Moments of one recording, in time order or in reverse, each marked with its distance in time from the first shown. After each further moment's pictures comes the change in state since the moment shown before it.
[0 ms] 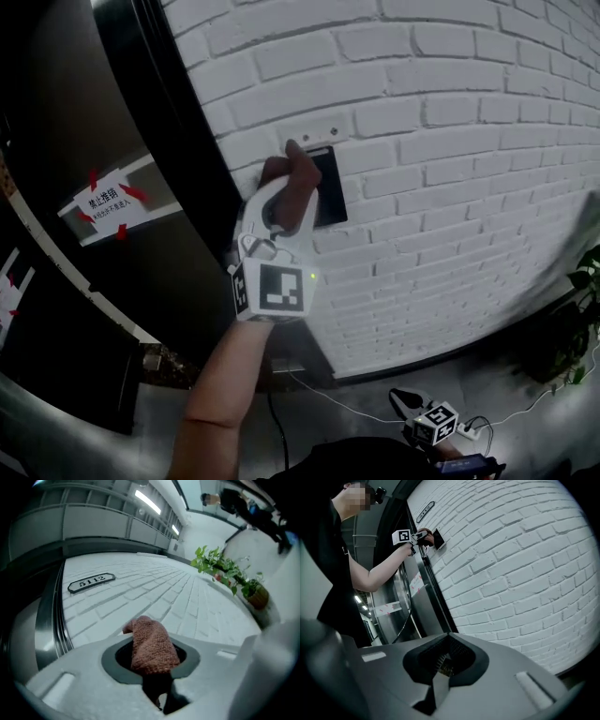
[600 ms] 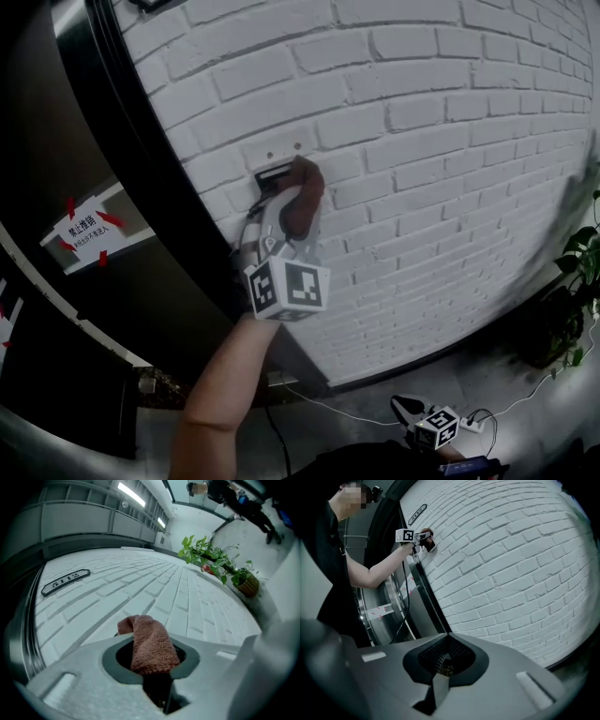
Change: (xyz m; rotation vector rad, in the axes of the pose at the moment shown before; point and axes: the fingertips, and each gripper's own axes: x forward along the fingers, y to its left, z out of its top) left arm 0.051 -0.052 -0.005 0.119 0.048 -0.090; right arm -0.021 -0.014 -0.011 0.052 0.003 -0.087
